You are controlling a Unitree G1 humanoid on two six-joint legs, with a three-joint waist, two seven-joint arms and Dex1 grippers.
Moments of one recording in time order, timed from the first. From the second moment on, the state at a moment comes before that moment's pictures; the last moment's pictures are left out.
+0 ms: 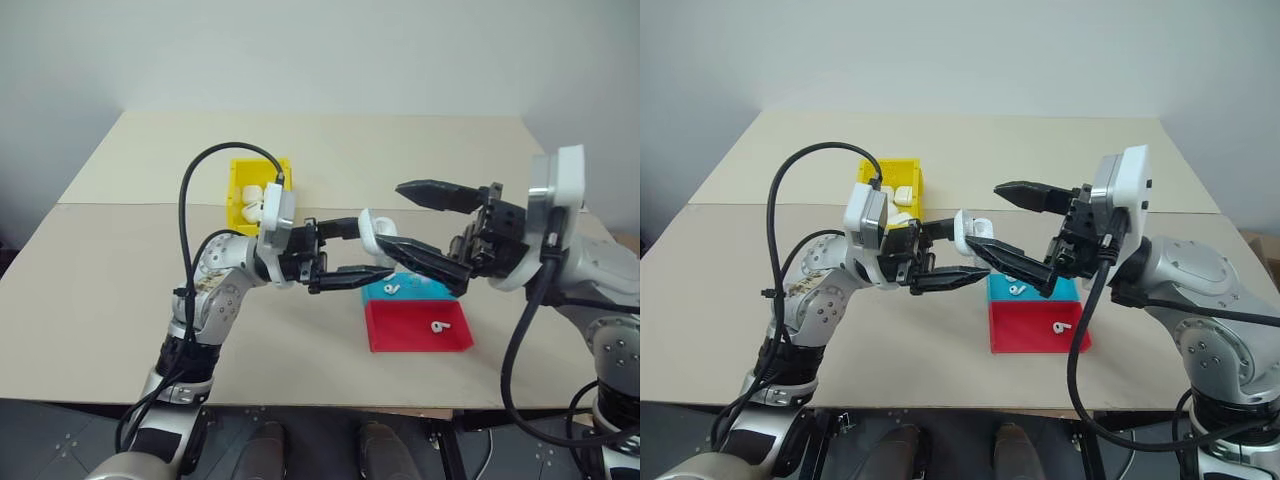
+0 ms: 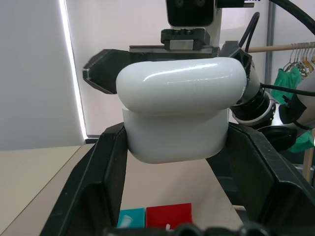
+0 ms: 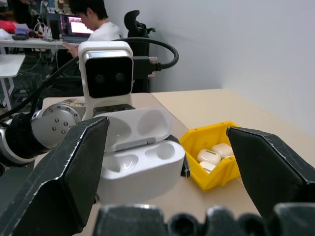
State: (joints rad) left arm -0.60 0.29 -0.09 -0.13 -0.63 0.33 -1.16; right arm -0.42 -0.74 -0.21 -0.61 0.94 0.66 0.70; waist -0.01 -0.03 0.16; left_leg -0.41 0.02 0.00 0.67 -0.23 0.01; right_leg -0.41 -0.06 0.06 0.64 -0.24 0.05
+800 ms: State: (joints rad) left arm -0.47 0.29 -0.03 -0.26 -0.63 0.39 -0.89; right arm -0.46 -1.25 0.07 -0.38 0.51 0.56 1.20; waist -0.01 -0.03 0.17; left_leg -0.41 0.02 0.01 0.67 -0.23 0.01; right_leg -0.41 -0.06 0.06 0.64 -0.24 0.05
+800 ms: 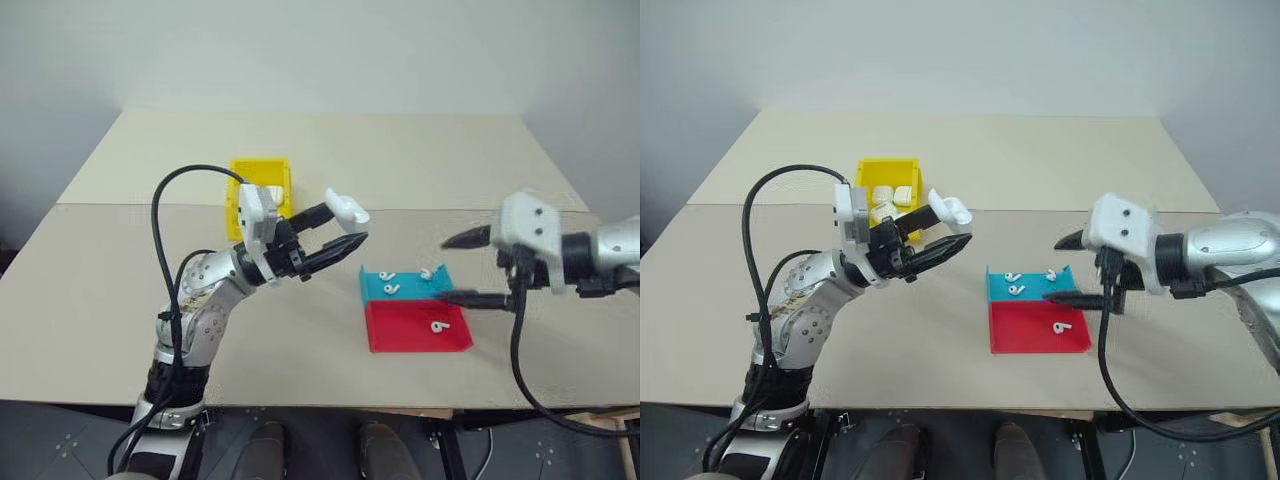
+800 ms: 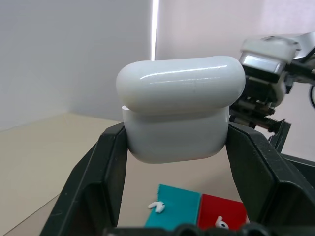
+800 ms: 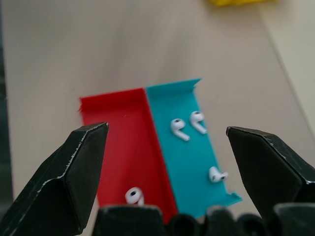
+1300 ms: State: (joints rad) left arm -0.41 0.29 -0.11 -0.36 -0.64 0.38 -0.94; right arm -0.55 -1.21 0.35 -0.29 0.16 0.41 1.42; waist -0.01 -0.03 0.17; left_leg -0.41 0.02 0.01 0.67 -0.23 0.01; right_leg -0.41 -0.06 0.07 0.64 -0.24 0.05
